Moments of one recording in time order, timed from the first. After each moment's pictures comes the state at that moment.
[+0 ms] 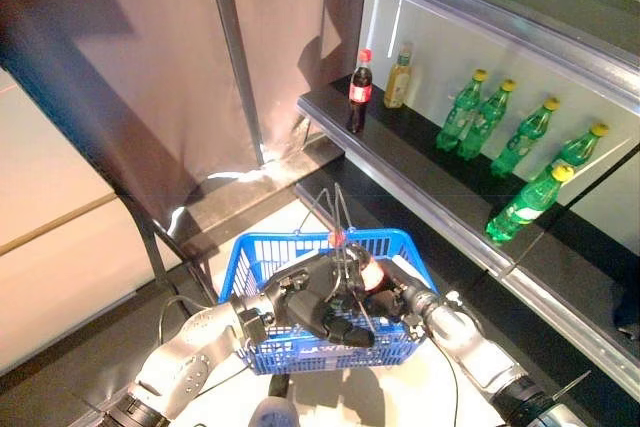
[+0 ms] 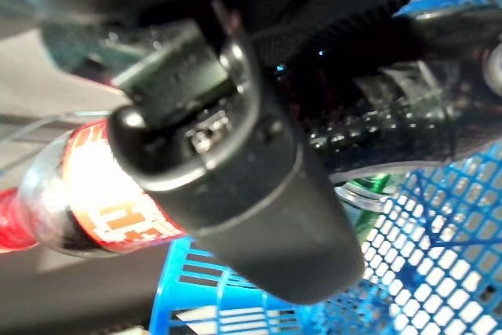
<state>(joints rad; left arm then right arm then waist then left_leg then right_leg) -0.02 0.61 -0.38 -0.19 -0.81 0.19 -0.53 -0.19 -0.46 0.53 0.25 0.00 0.19 0.06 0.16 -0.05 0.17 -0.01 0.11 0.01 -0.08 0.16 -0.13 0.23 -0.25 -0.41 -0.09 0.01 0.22</state>
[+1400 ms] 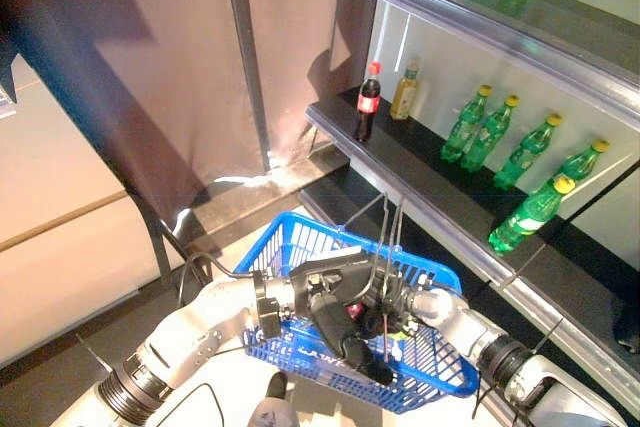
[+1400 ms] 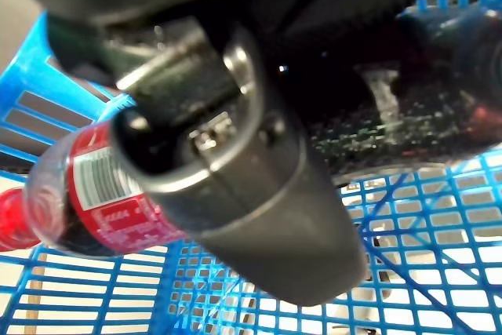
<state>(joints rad) -0.23 0.70 -0.54 -0.28 -0.76 0.19 -0.63 -0.42 -0.45 0.74 0.50 -0.11 0.15 0.37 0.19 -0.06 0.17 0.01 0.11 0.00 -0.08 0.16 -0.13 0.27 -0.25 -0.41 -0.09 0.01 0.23</state>
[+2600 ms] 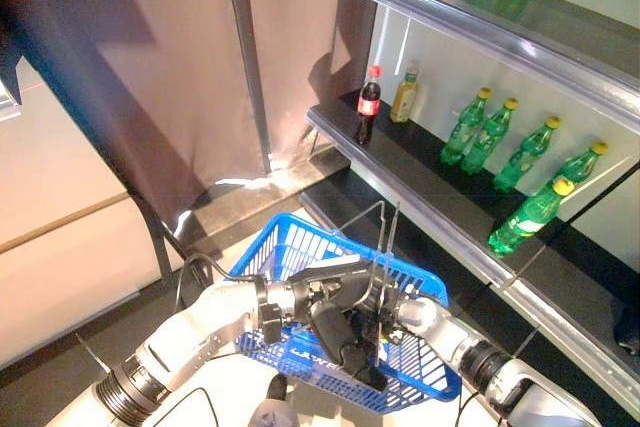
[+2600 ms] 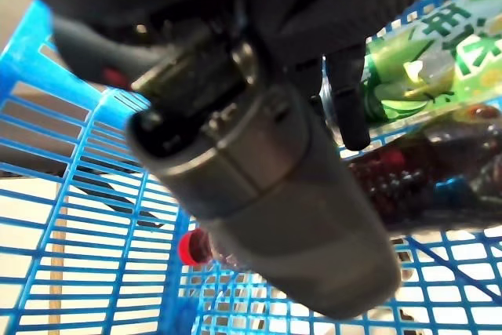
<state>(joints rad) -0.23 0.72 -0.56 -0.28 -0.69 0.19 -0.60 -0.42 -0.36 0.75 0.59 -0.08 0.13 0.32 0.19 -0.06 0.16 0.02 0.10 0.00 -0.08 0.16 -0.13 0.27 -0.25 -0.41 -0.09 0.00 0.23</state>
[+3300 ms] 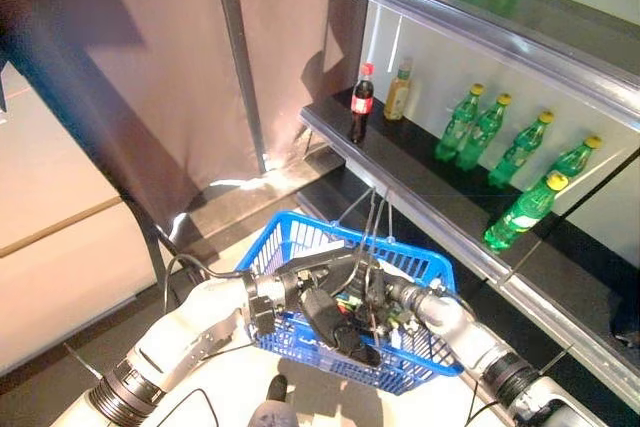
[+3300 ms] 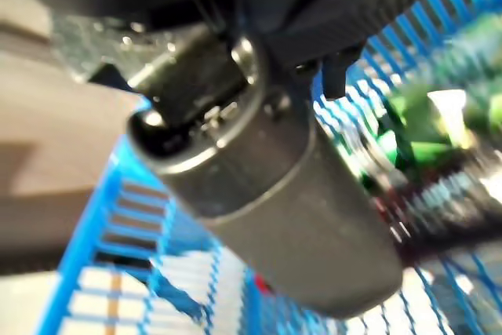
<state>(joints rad) -0.17 0.71 -0.47 -0.28 -0.67 0.19 -0.57 -0.30 -0.45 0.54 0.35 -0.08 0.17 0.20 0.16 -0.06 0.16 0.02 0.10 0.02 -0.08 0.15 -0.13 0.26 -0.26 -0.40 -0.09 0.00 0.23</state>
